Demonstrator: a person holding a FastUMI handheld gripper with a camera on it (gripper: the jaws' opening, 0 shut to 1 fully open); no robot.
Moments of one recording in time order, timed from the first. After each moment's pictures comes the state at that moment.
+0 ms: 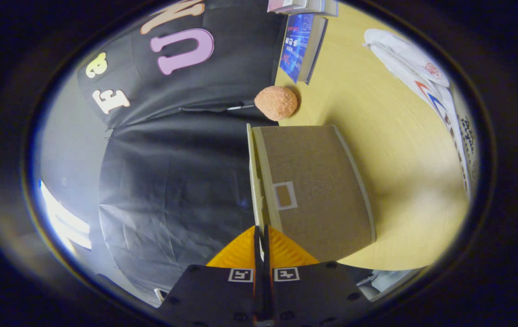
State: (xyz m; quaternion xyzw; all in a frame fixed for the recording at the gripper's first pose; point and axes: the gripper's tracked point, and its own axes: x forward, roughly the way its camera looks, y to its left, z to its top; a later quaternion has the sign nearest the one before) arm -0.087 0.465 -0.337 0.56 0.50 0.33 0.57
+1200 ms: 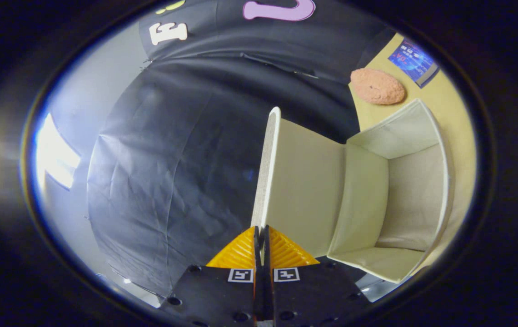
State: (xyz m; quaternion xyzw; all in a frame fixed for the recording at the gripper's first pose) arm -0.127 0.638 -0.202 0.43 0.45 0.48 0.61
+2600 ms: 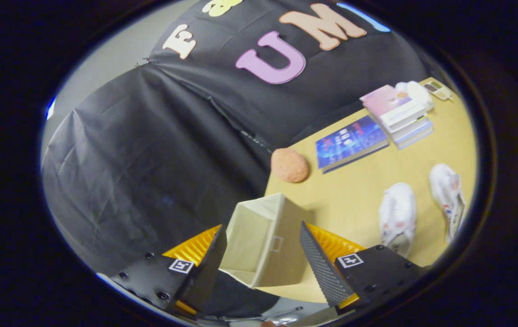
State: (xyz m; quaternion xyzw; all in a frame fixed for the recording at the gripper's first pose) arm -0.036 0.380 -0.255 0.27 0.37 0.27 0.85
